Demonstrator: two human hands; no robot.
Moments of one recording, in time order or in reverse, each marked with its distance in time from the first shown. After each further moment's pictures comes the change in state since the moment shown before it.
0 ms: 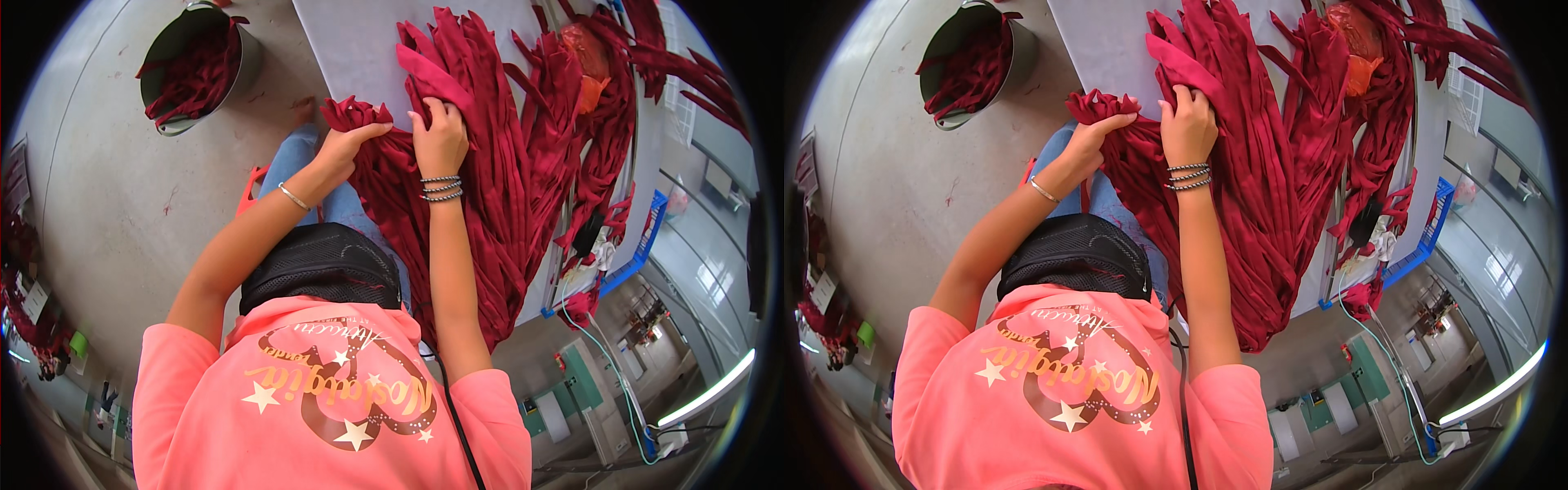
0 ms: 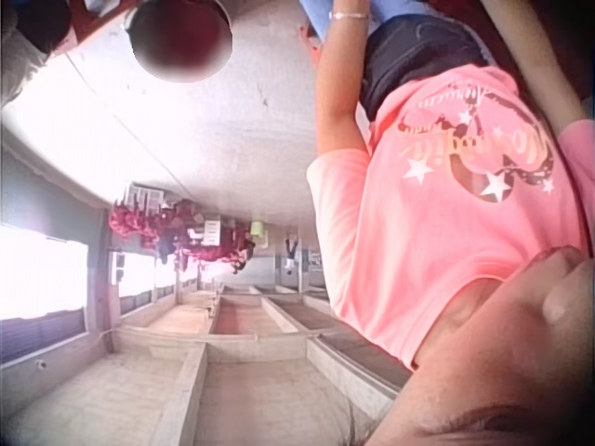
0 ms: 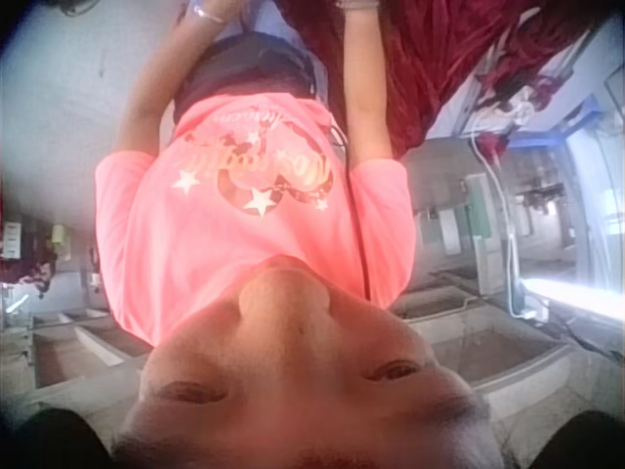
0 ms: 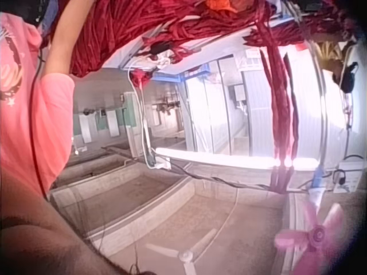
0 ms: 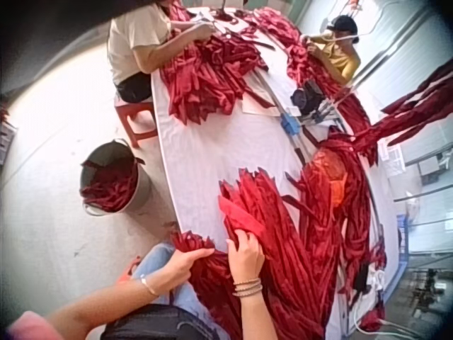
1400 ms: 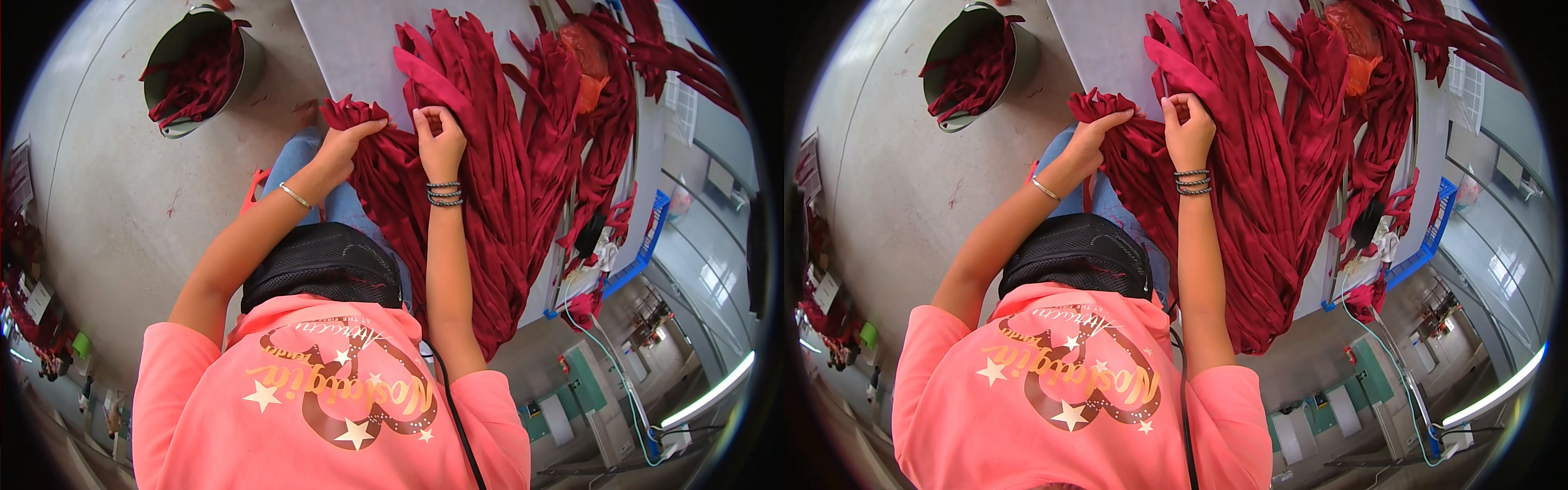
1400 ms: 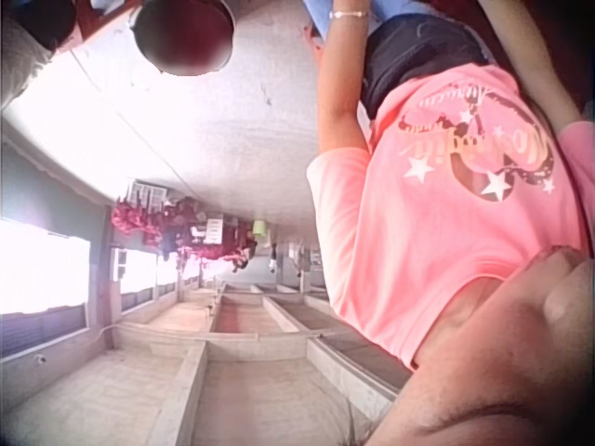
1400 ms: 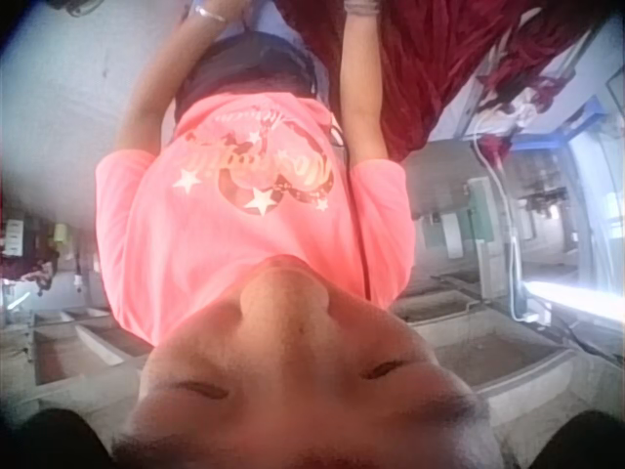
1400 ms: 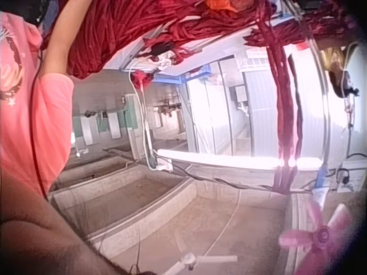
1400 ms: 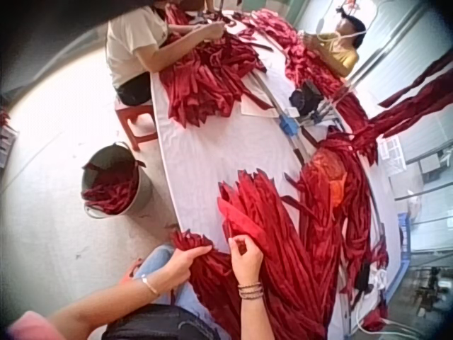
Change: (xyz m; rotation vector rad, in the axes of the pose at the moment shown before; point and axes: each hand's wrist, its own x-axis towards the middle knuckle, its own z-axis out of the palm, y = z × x) left_hand 0.001 0.007 0.003 -0.015 0.023 -0.055; right_hand -0.003 0.003 0.004 0.665 -0.025 0.330
